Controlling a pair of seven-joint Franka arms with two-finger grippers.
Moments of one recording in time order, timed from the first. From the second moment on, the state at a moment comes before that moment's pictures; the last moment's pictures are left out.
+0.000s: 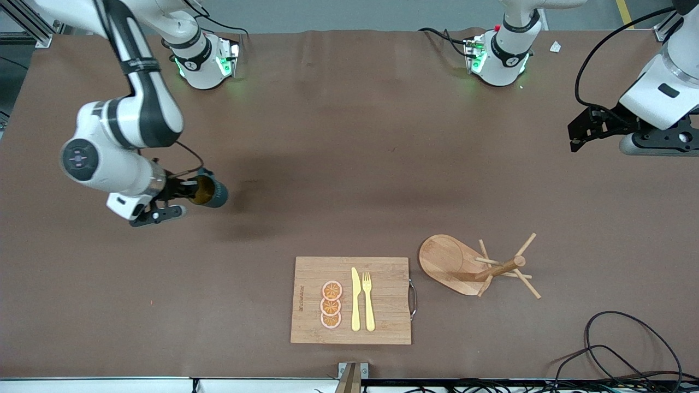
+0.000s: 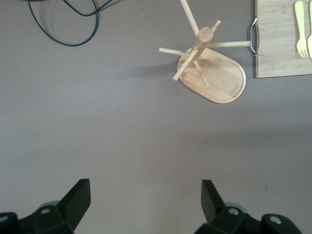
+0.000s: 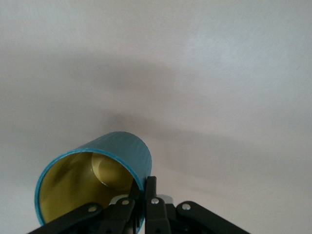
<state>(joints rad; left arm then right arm) -0.08 0.03 -0.09 -1.49 0.07 1.57 -0.09 0.19 0.21 -0.12 -2.00 0.12 2.05 -0.34</state>
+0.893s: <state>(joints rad) -0.03 0.02 -0.07 -1.49 -0.05 1.57 -0.09 0.00 0.23 -0.12 -2.07 0.05 2.25 -1.54</state>
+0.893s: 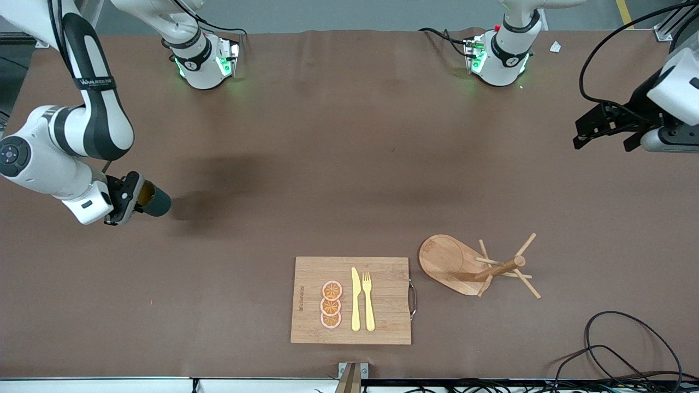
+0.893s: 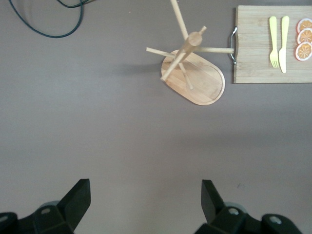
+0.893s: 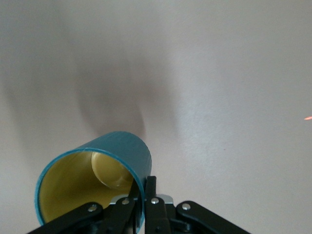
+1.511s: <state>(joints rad) -0.03 0.02 -0.08 -1.49 0.01 1.56 -0.08 0.00 0.24 -0.10 -2.20 0.04 2.36 -1.61</state>
